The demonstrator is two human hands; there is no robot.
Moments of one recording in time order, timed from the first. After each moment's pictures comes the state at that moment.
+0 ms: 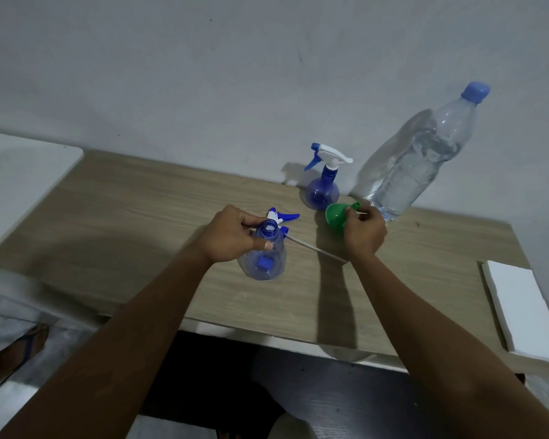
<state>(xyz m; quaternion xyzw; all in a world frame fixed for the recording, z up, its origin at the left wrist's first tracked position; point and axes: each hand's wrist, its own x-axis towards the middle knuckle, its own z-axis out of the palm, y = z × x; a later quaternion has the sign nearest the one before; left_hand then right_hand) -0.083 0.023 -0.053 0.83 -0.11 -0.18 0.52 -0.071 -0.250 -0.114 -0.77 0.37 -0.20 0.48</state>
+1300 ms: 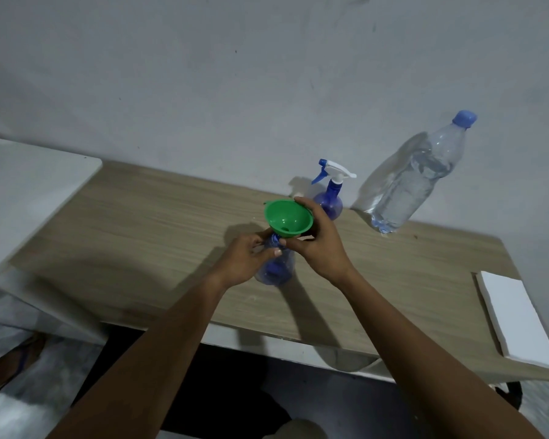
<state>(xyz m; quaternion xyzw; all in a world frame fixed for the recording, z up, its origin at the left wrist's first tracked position) -0.110 0.031 -0.079 0.78 -0.15 -0.15 0.59 -0.126 -0.154 -0.054 -0.80 -0.05 -0.07 0.59</state>
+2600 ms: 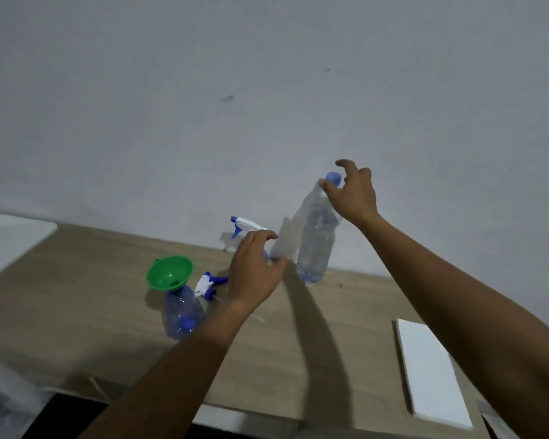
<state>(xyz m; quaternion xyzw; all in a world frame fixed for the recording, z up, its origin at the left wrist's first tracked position) -0.132 -0.214 0.016 0.86 -0.10 0.19 0.46 -0.048 -0.424 0.113 -0.92 0.08 -0.20 0.33</state>
